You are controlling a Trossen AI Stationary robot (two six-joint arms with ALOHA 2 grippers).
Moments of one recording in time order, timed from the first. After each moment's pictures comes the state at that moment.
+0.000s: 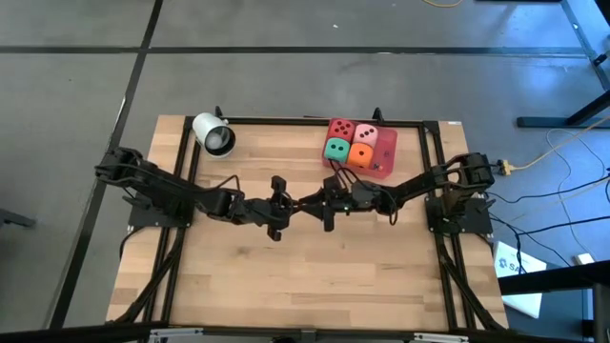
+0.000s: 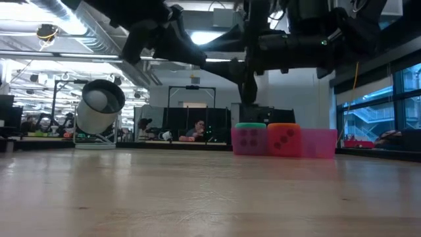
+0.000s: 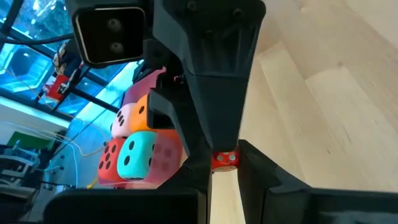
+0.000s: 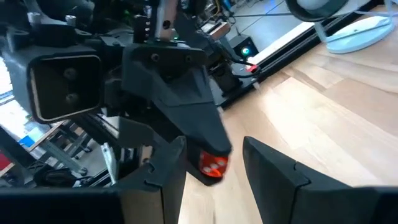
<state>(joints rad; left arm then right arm) -0.28 1.41 0.83 0.14 -0.50 0.51 0.09 1.78 0.70 1.01 0.05 0.65</state>
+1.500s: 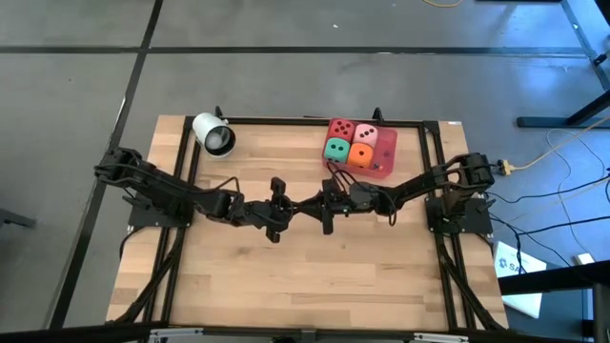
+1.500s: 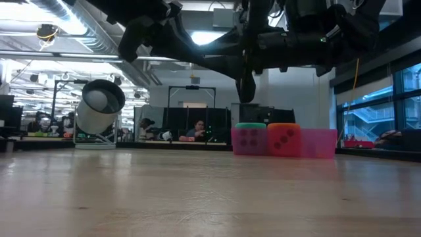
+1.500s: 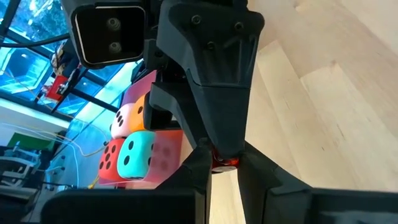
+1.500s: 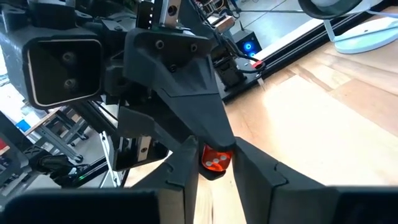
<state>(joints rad) -0.30 1.41 0.85 0.10 -0.51 0.50 0.10 1.78 0.73 0.97 0.04 0.59</state>
